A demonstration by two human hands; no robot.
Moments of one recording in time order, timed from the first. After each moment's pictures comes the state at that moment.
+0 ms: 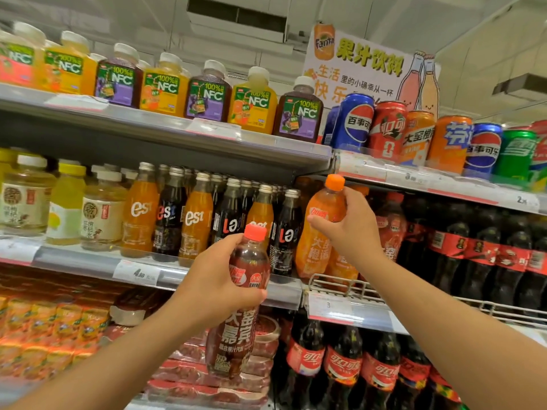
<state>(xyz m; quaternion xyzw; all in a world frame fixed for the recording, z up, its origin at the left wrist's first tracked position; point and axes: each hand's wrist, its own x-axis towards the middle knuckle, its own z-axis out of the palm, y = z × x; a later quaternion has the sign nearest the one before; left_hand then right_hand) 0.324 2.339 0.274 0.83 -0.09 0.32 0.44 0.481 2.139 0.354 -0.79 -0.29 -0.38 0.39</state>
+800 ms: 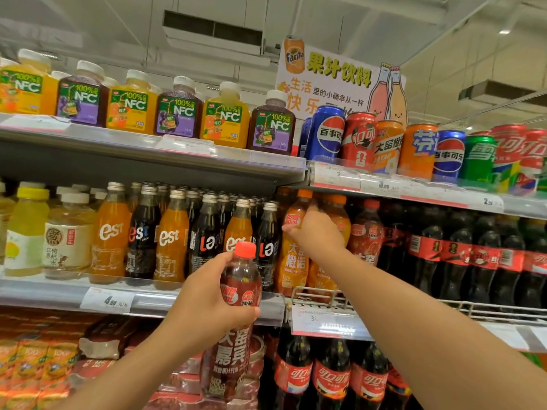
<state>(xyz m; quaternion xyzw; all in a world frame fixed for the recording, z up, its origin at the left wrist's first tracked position) 0.347 2.329 0.270 0.83 -0.10 0.31 0.46 0.515 2.168 0.367 -0.91 -0.14 -0.30 0.24</state>
